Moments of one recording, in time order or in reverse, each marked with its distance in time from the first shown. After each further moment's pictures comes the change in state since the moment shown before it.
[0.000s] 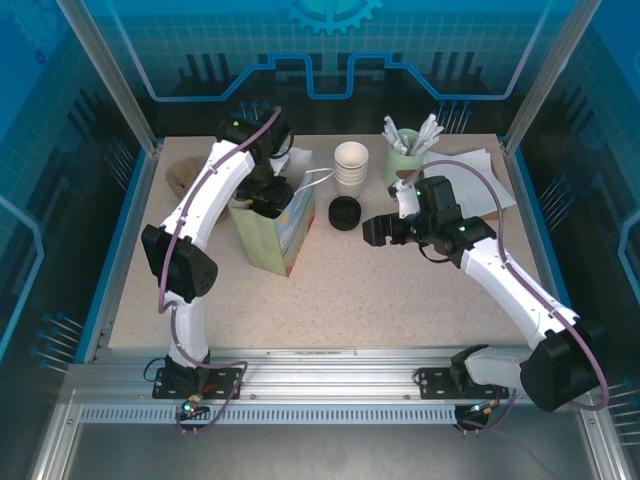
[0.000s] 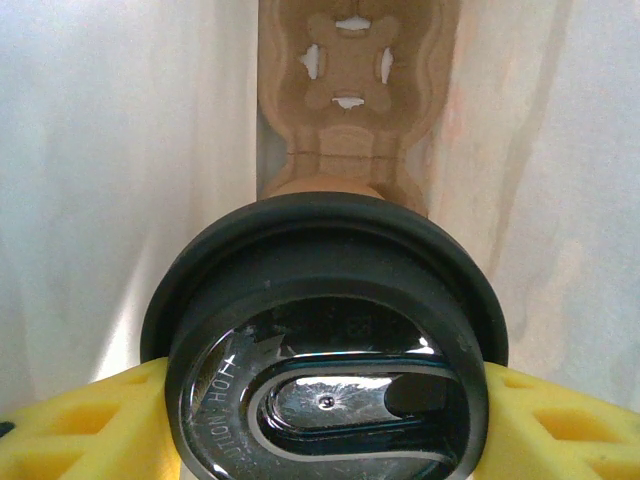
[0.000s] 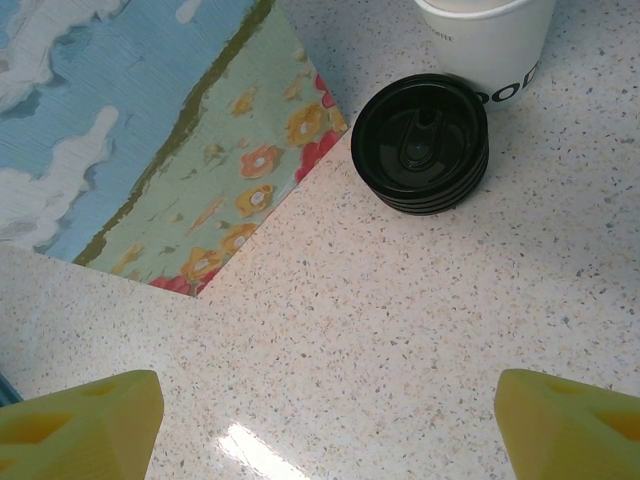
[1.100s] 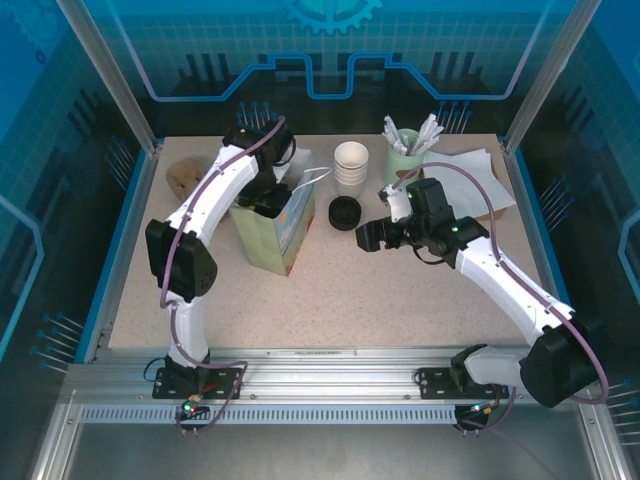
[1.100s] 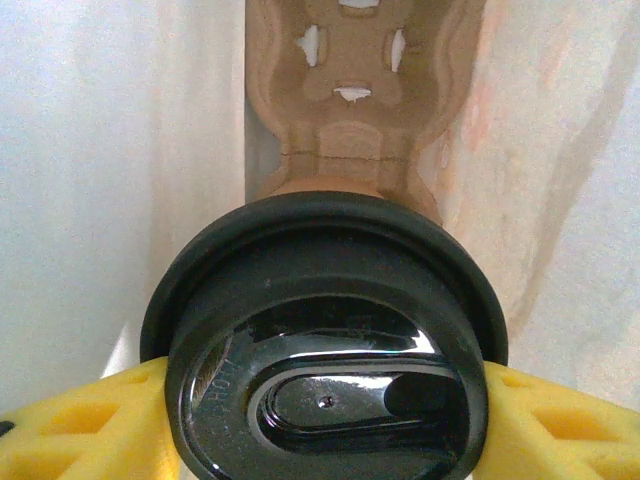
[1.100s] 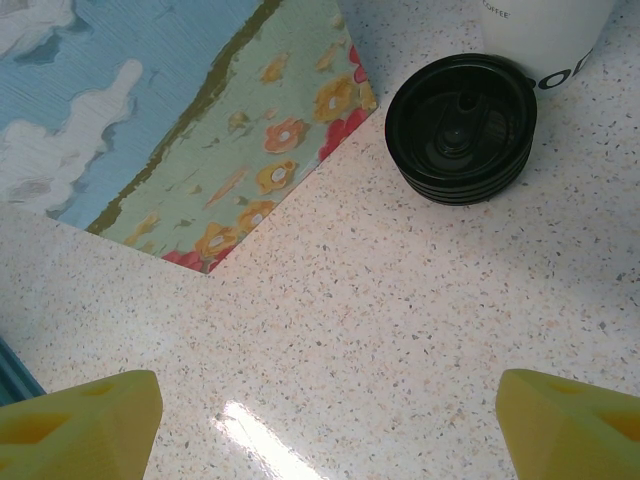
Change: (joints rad) left arm 0.006 0.000 -0.129 0.092 0.001 -0.005; right arm 0.046 0.022 0.000 0.000 -0.007 -0.031
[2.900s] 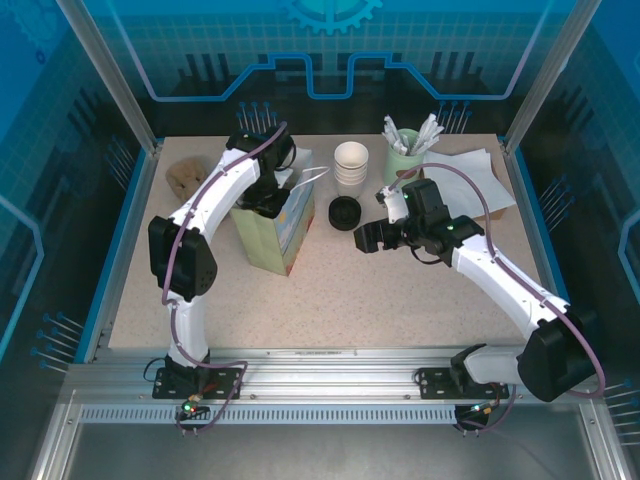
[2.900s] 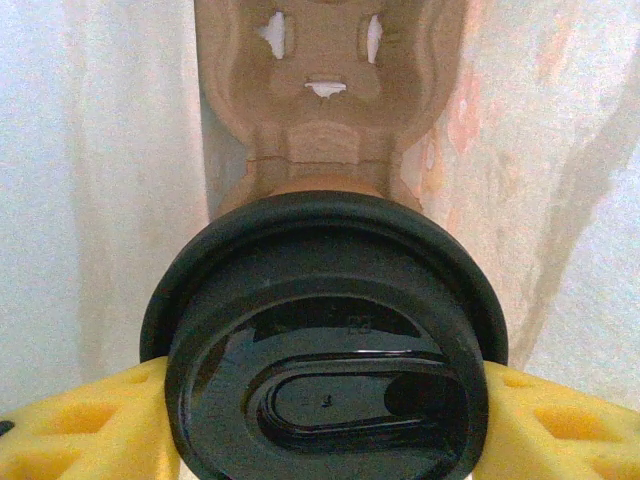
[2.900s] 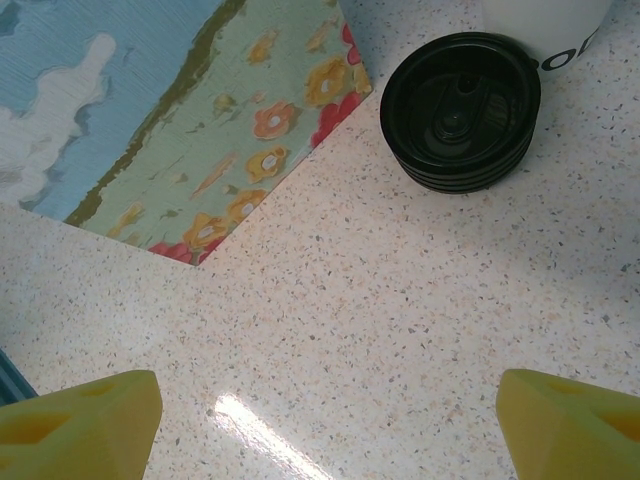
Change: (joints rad) left arm 0.008 0.005 -0.077 0.064 0.052 0.027; right arm 0.008 0.029 0.000 -0.001 0.011 -0.003
